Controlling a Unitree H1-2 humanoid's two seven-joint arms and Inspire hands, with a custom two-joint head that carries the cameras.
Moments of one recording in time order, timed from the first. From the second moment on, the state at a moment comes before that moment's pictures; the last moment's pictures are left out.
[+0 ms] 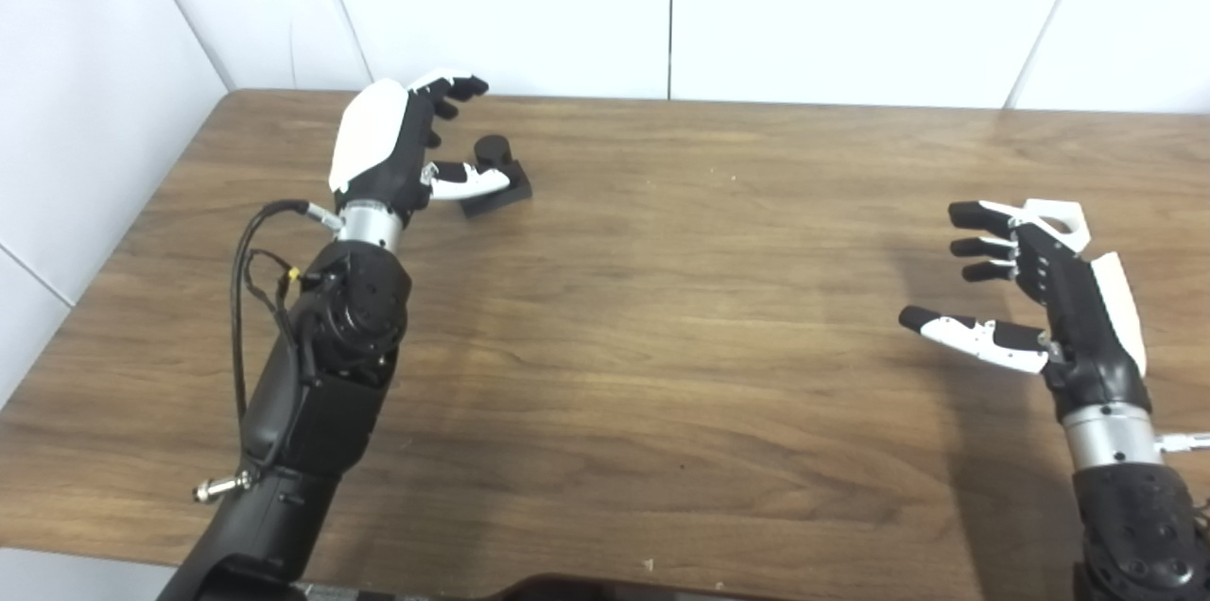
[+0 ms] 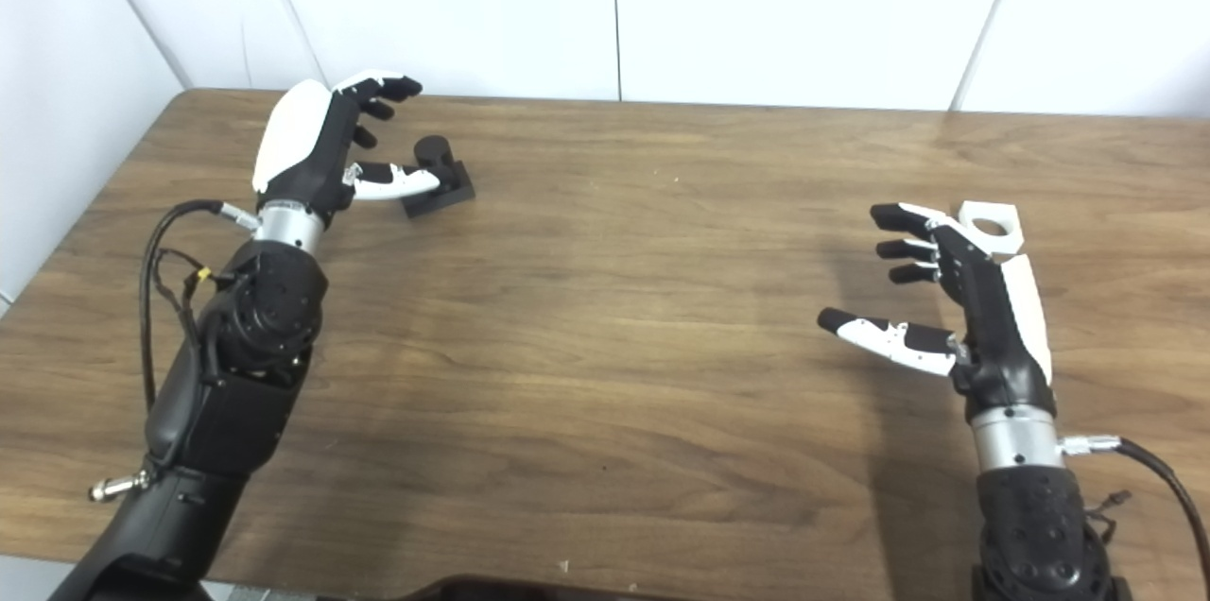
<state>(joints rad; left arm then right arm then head) -0.37 0.36 -0.07 -0.03 0.66 0.30 0.00 -0.05 -0.20 -0.01 -0.28 -0.30 0.13 0.02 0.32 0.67</state>
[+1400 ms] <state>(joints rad) -0.45 0.41 -0.22 0.25 0.83 0.41 -0.07 -0.03 -0.20 -0.02 -0.31 -0.30 0.14 0.02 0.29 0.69</state>
